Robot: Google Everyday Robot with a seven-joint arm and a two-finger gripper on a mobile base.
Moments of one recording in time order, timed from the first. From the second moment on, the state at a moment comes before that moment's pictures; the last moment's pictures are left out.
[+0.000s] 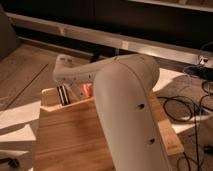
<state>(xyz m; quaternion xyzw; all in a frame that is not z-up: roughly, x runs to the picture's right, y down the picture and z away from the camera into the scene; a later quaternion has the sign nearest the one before) -0.263 -0.079 0.859 -0.08 -0.15 0.42 0.89</state>
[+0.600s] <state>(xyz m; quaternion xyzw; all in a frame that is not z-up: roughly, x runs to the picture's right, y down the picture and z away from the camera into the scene) -0.267 -0.104 0.852 -0.04 -0.17 0.34 0.93</state>
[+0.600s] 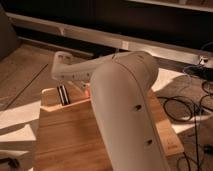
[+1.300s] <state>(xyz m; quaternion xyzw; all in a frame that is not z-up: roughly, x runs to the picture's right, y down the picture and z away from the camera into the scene) -0.275 -0.109 0.857 -0.06 -0.22 0.37 0.90</state>
